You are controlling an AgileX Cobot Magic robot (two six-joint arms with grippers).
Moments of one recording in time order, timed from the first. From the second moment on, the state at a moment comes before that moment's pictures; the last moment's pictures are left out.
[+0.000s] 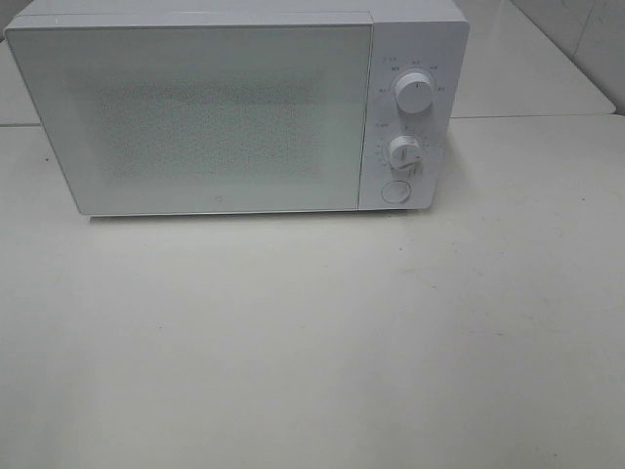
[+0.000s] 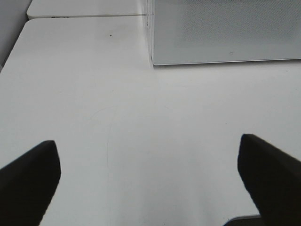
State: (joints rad) left arm -0.02 0.00 -0.50 -0.06 1.04 0.04; right arm 0.04 0.00 -0.51 -0.10 1.04 0.08
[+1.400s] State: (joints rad) left arm -0.02 0.00 -0.50 -0.06 1.04 0.04; right arm 0.04 0.00 -0.51 -0.10 1.04 0.08
